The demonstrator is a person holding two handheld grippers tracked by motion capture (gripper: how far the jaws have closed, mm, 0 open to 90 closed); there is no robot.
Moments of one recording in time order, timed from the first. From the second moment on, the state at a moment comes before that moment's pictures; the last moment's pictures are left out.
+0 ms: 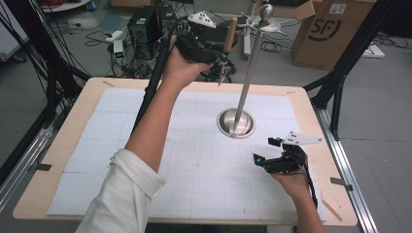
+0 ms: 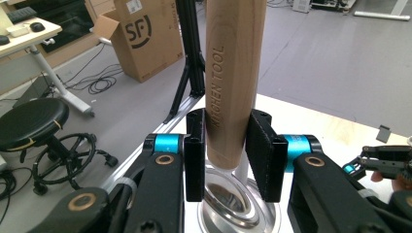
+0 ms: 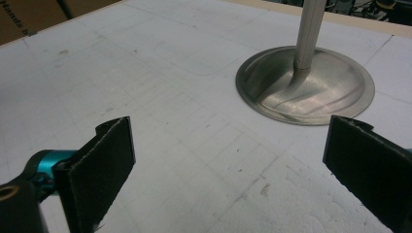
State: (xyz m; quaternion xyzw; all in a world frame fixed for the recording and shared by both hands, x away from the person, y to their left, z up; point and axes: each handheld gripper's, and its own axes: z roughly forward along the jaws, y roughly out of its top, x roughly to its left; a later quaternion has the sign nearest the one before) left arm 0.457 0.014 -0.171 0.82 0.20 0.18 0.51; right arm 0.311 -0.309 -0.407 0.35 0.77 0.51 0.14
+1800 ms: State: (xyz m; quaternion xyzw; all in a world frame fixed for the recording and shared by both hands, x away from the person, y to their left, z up) left arm 0.460 -0.014 -0.170 0.83 0.21 0.20 0.48; right arm 0.310 -0.313 -0.406 0.35 0.77 0.52 0.14
